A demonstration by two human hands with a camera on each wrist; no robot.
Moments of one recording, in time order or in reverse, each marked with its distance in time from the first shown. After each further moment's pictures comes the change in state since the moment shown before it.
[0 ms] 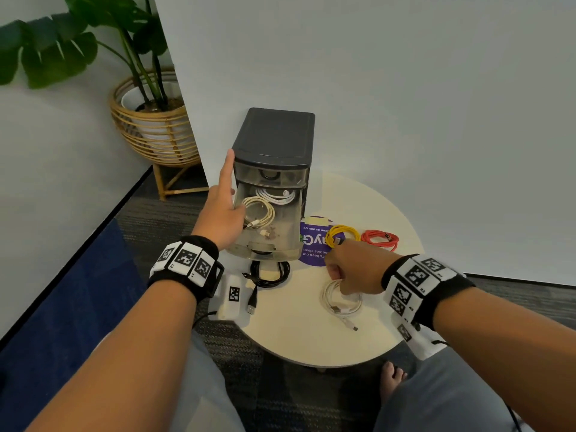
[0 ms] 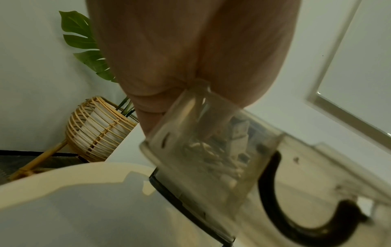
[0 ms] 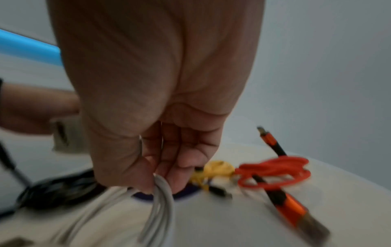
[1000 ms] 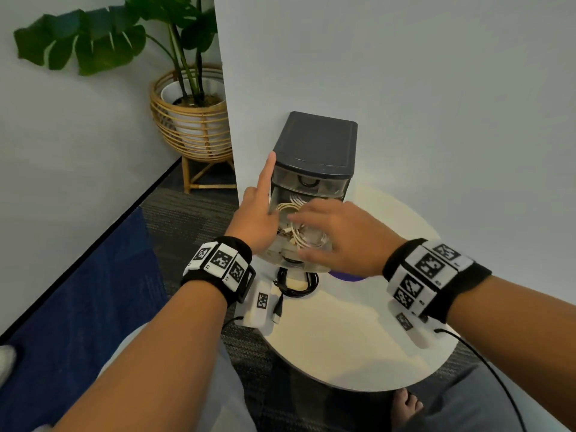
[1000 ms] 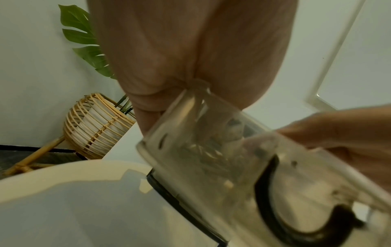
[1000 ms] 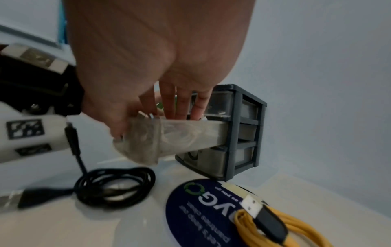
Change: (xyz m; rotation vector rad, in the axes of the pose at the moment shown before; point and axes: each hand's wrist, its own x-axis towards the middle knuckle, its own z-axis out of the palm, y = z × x) left_hand 0.002 -0.008 -0.001 0.001 -0.015 0.037; right_hand 0.036 -0.052 -0.058 0.009 0.506 -0.370
